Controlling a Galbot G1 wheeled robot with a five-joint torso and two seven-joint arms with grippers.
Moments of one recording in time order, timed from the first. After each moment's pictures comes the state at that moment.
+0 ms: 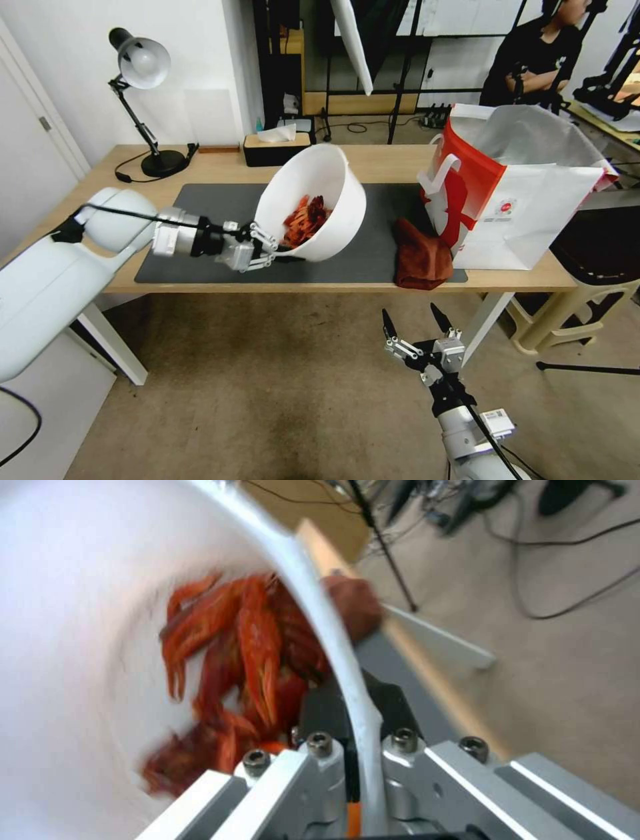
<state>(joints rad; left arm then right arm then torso) 0.33 -0.71 0.15 -1.67 -0.26 -0.42 1.06 -1.72 1.29 0.38 2.08 0.22 0.24 0.04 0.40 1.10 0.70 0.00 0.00</state>
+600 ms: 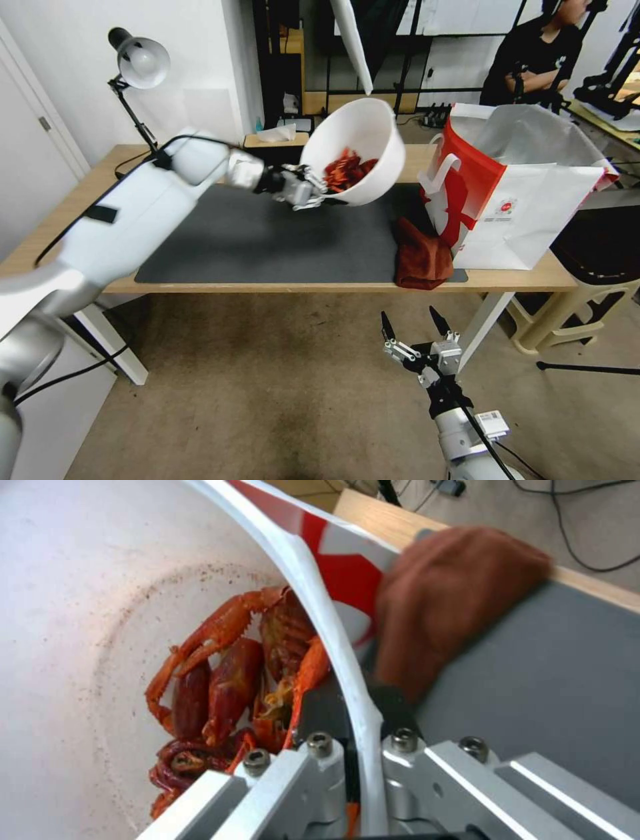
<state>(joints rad) -0.09 -1.10 0.40 -1.23 -0.15 -0.49 1.07 -1.71 1.31 0.38 2.06 0.20 0.24 0.04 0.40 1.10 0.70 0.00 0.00</state>
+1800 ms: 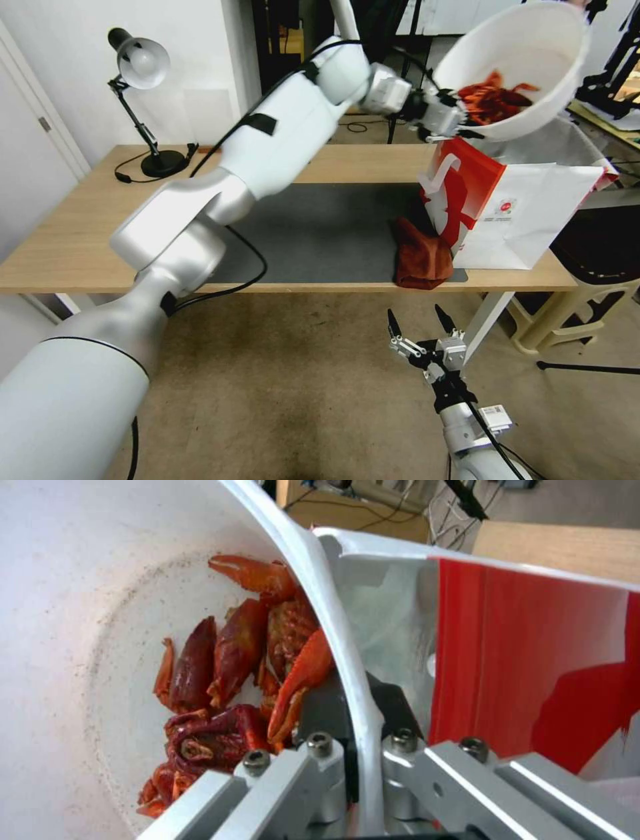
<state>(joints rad) -0.34 -1.62 0.35 -0.81 0.07 -0.58 1.01 -1.69 1.29 0.41 2.02 0.23 0.26 0.04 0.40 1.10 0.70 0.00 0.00</state>
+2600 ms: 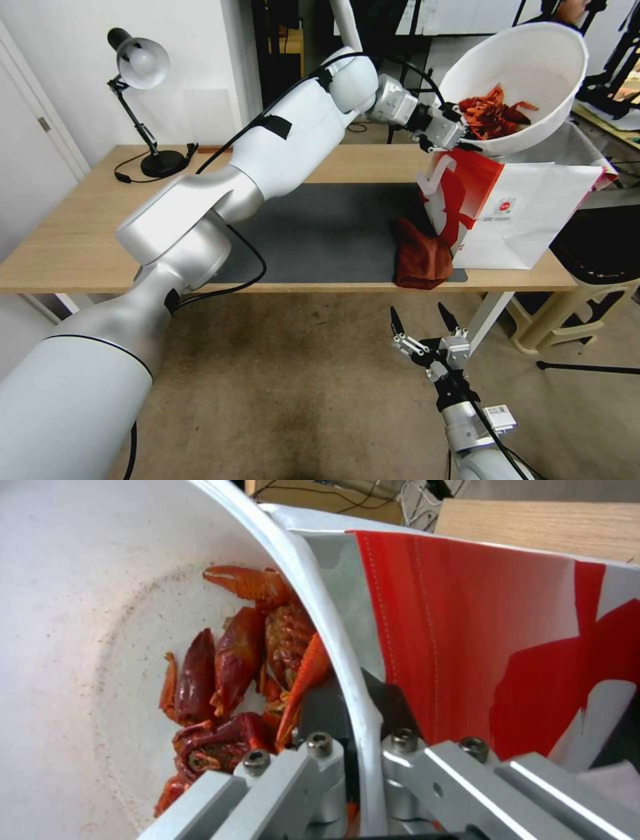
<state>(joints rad) -0.35 -1.61 0.45 -0.79 0.08 -0.60 0.96 -1.69 1.30 0.41 2.03 0.24 0.26 0.03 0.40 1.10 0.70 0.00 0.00</state>
